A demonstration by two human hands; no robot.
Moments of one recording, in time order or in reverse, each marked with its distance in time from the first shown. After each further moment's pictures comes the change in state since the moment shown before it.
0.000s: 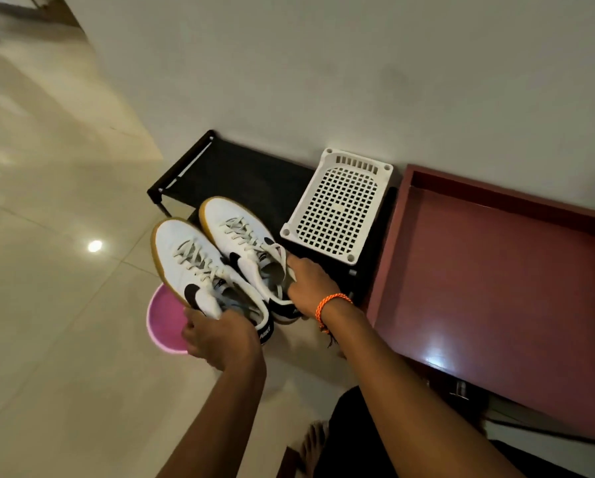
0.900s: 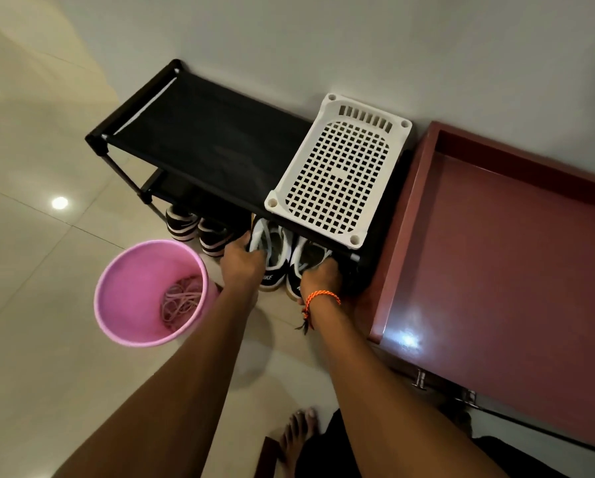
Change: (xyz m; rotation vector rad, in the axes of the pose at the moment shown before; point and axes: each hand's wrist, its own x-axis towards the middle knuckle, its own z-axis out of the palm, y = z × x) left_hand 0.070 -0.007 0.134 0.082 -0.601 0.195; right_hand 0.073 0.071 0.070 0.629 0.433 0.584
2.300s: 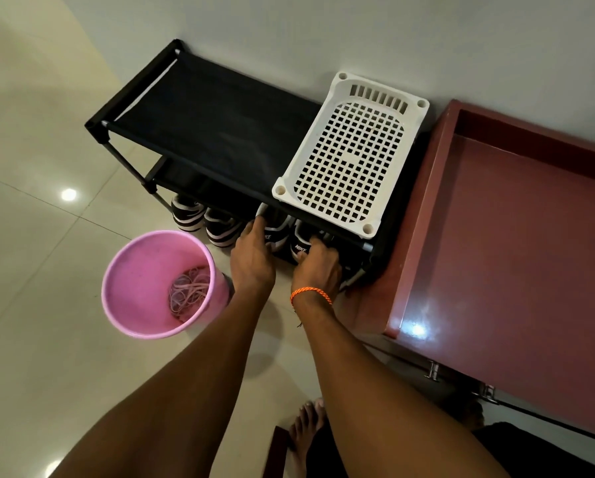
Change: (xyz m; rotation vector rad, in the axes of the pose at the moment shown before) left_hand 0.034 -0.047 0.014 0.549 0.100 0.565; right_hand 0.004 0.010 0.026 -0.457 0.130 -0.314
